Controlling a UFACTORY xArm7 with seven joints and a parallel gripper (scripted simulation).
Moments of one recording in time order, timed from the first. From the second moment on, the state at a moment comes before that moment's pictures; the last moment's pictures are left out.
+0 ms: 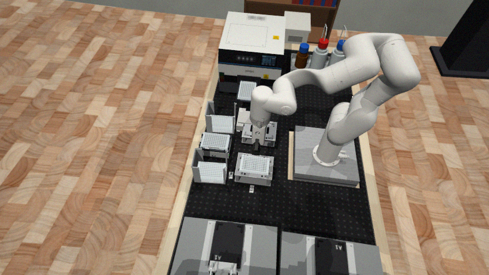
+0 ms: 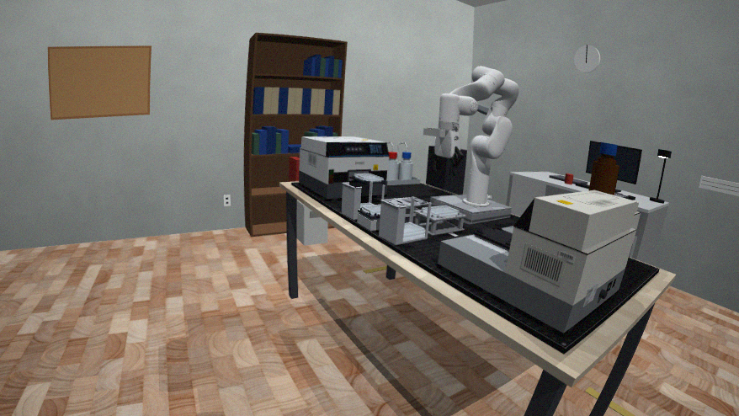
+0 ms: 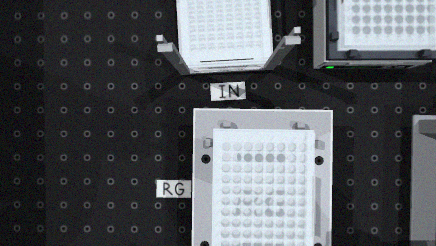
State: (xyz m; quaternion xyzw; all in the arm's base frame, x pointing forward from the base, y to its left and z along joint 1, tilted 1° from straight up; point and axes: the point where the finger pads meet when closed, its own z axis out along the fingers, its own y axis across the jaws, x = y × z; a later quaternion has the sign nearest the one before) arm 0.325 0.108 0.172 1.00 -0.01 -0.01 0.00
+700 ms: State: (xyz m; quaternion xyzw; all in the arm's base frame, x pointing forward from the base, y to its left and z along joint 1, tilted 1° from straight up) arm 0.325 0.108 0.173 0.97 -0.23 0.00 0.00
